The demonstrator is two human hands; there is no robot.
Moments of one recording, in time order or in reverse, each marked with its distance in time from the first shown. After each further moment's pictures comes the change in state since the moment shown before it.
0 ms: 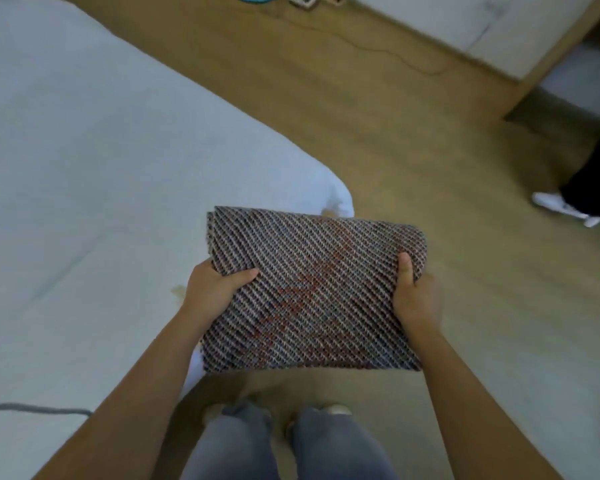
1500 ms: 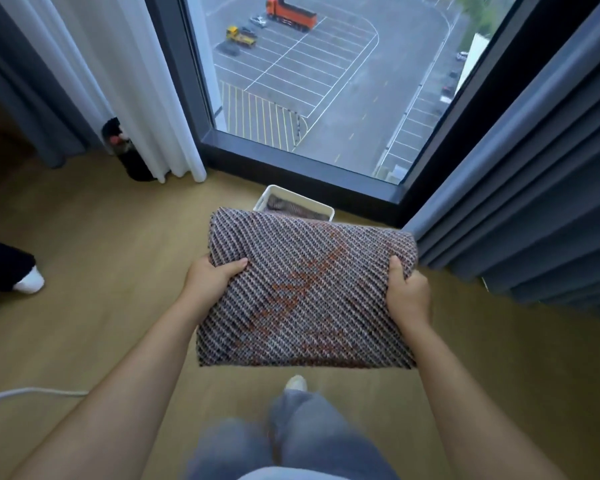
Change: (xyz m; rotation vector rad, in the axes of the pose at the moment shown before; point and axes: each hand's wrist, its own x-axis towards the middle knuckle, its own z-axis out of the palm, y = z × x) left_hand -0.301 0.264 1.155 0.818 -1.451 0.419; right_hand 0.215 0.607 -0.621 0.379 1.228 1.217
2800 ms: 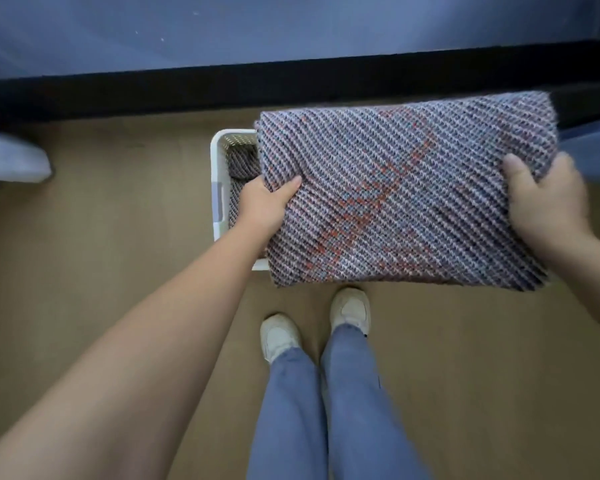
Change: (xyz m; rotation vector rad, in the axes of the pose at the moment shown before) left_hand 0.758 -0.092 0.273 0.423 -0.402 -0.179; right_hand 0.521 0.121 0.423 -0.298 0.085 0.432
